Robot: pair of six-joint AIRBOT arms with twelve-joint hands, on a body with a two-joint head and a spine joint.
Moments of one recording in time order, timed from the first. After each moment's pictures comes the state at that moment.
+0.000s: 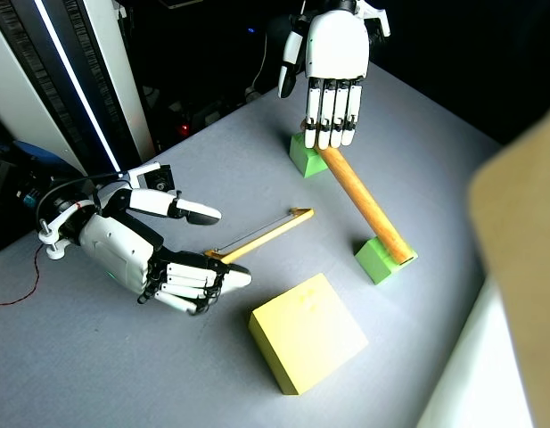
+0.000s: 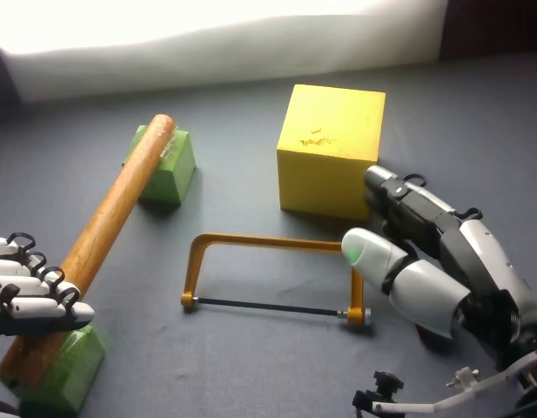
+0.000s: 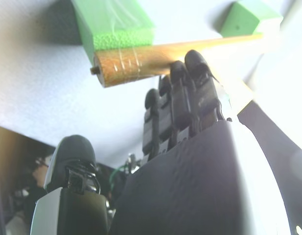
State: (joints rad) left arm 0.72 -0.38 0.70 0.96 -0.32 0.11; right arm -0.86 -1.37 0.89 0.78 1.38 -0.44
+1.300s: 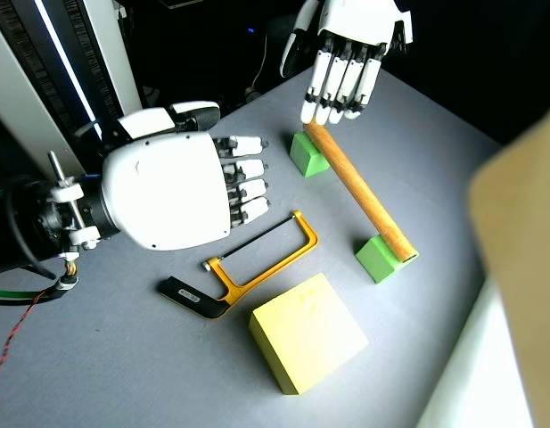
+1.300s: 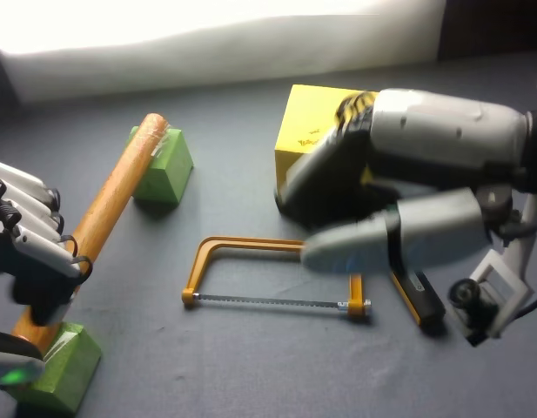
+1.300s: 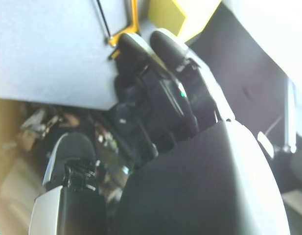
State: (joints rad) left arm 0.70 -0.42 0.90 0.88 -0.98 0.16; right arm -0.39 -1.07 1.13 -0.83 0.83 0.09
